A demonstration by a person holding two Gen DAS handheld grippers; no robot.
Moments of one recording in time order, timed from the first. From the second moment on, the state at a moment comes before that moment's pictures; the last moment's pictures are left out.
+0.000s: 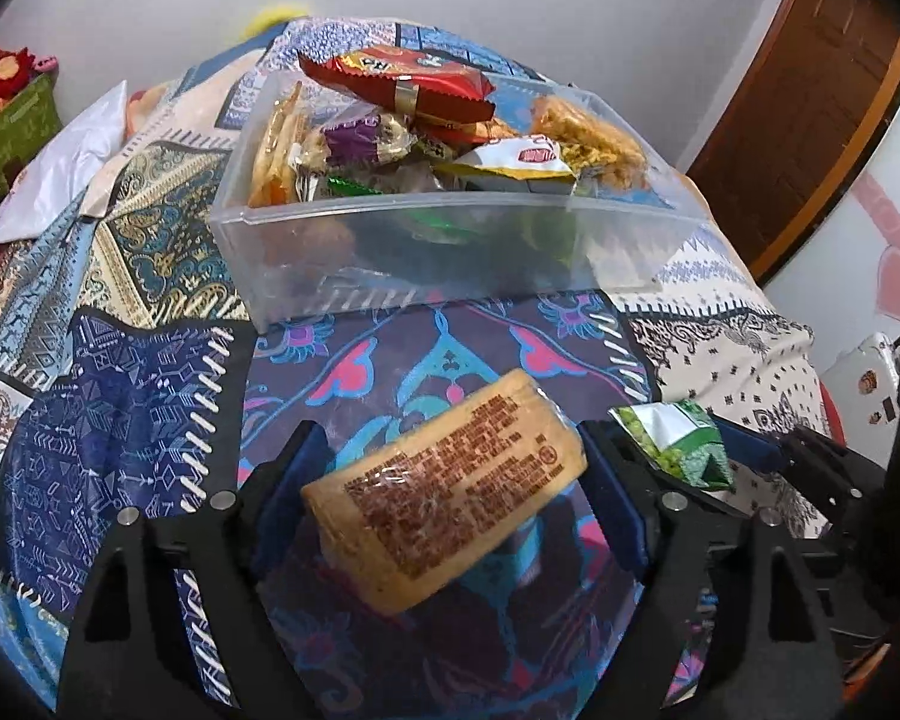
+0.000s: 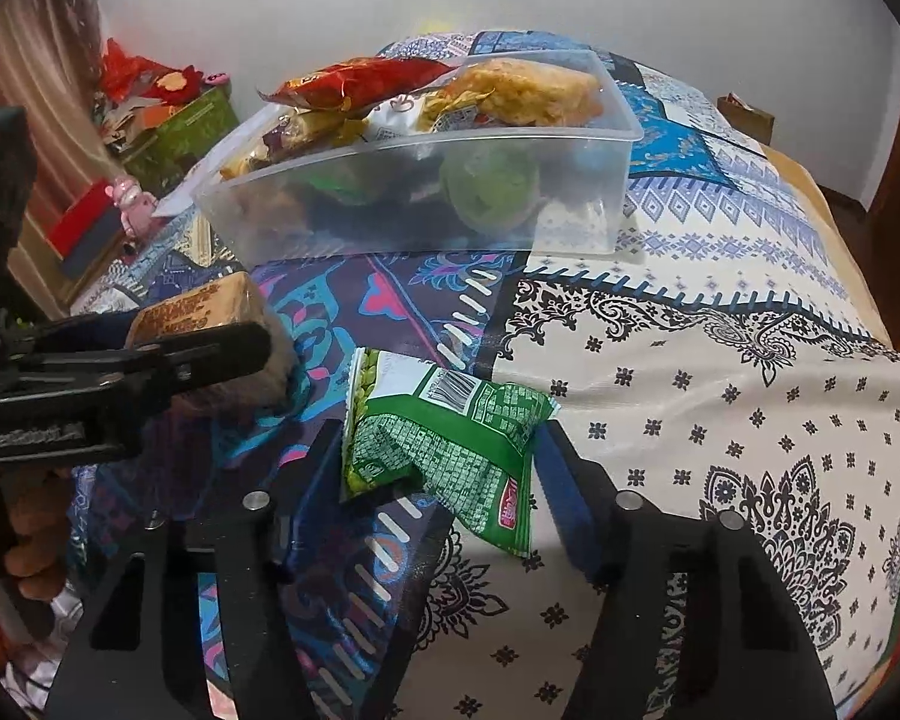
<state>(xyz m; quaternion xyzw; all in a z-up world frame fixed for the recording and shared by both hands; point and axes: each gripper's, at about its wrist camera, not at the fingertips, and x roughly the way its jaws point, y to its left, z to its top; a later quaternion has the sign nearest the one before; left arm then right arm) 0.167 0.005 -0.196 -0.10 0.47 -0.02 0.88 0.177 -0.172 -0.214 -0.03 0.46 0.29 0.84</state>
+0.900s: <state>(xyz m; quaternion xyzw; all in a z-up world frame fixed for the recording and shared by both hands) 0.183 0.036 -0.119 -0.11 0.37 0.00 0.92 0.225 -0.176 -0.142 0.02 0.36 0.28 0.89</state>
